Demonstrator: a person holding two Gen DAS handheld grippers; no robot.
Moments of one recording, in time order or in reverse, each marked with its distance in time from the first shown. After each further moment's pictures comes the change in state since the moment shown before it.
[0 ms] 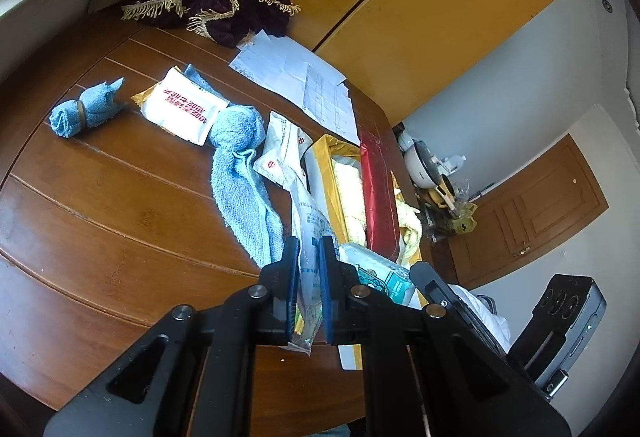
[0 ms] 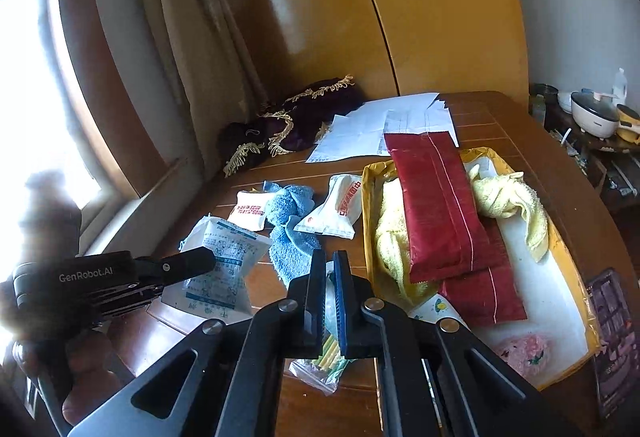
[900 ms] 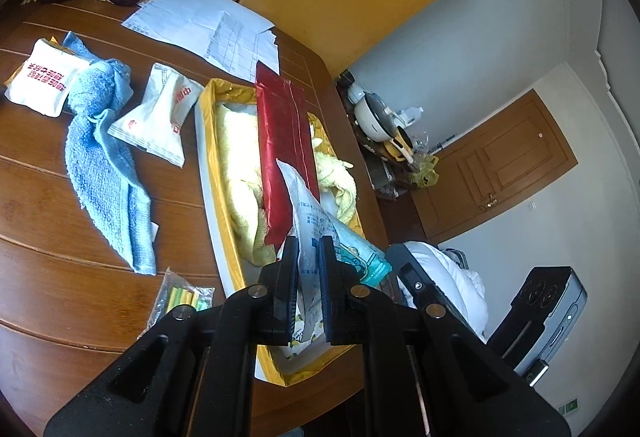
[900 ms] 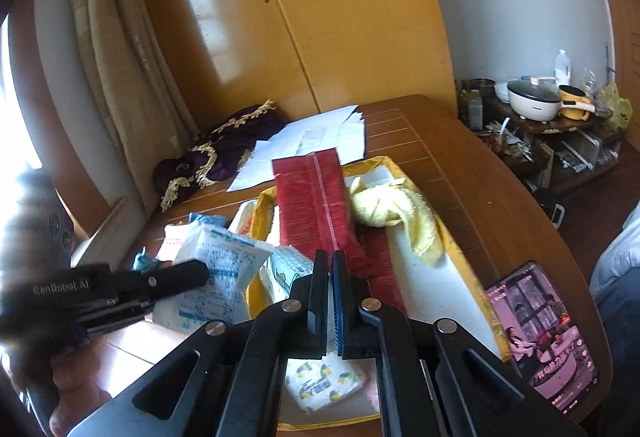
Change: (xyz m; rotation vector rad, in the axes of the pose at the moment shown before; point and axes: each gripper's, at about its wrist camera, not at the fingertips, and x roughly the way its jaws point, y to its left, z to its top) left arm 0.070 -0.075 -0.022 0.094 0.162 -0.149; right arm -0.033 -0.086 0.001 0.133 -0.071 -0.172
